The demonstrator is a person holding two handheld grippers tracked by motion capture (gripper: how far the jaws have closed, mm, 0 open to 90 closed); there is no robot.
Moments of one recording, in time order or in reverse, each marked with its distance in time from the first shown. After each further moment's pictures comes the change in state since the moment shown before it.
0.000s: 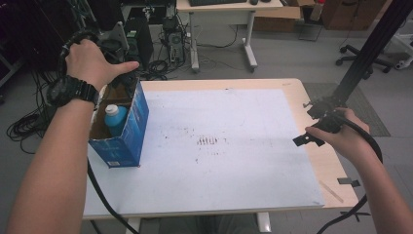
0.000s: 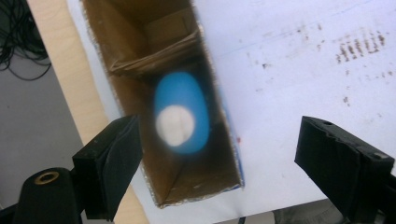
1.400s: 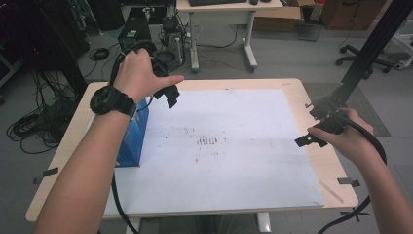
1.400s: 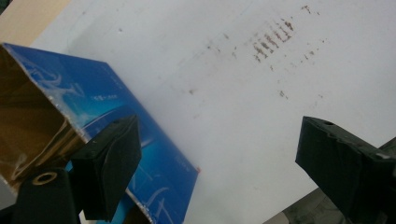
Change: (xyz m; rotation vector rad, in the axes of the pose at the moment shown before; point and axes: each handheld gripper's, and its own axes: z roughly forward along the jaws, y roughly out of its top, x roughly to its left) left arm -0.099 0.023 0.022 -0.034 -0.078 0.370; right arm 0.003 -0.003 -0.007 -0.003 -0.006 0.000
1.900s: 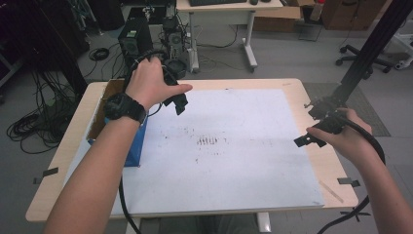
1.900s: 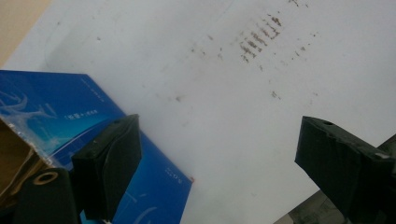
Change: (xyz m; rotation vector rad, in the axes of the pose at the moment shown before) left arm -0.015 0.008 0.022 0.016 -0.020 0.065; right arm 0.001 0.001 0.002 0.005 0.003 -0.002
